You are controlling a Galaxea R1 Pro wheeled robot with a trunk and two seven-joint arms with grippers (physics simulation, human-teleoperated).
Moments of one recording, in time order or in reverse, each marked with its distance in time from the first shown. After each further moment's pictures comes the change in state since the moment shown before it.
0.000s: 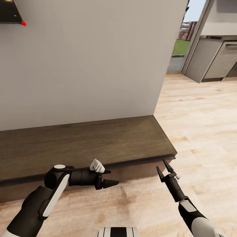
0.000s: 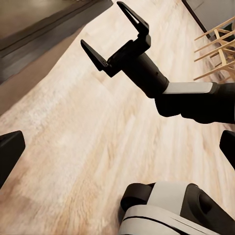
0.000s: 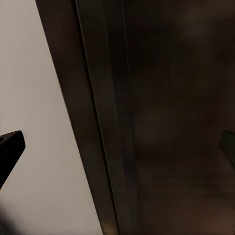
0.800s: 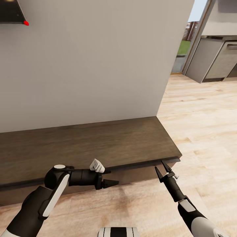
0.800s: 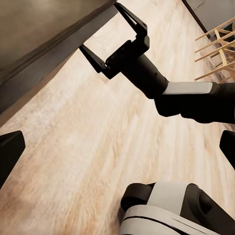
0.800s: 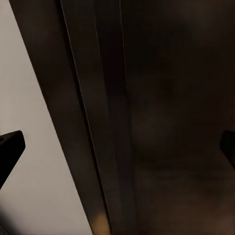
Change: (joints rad) left arm 0.000 0.000 0.000 0.000 0.000 0.000 0.000; right arm 0.000 0.000 0.043 -0.002 -0.001 -0.003 -0.001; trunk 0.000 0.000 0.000
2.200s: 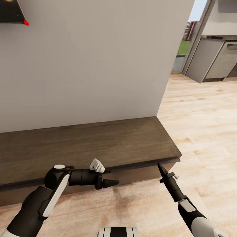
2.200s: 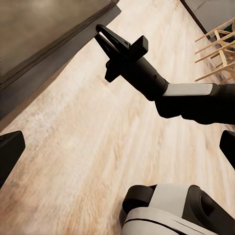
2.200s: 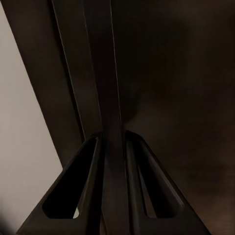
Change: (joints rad) left arm 0.000 0.000 0.000 0.000 0.000 -0.015 0.000; right arm 0.000 -0.002 0.001 0.000 0.004 -0.006 -0.013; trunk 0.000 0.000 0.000
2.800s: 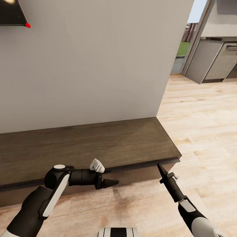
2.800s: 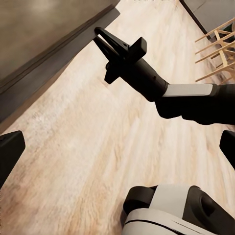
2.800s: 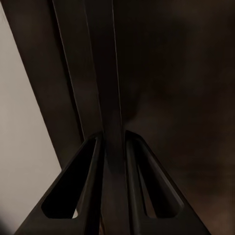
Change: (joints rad) left arm 0.000 0.000 0.000 0.000 0.000 -0.003 0.000; right arm 0.001 0.000 -0.003 0.000 0.006 -0.005 -0.016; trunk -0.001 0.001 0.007
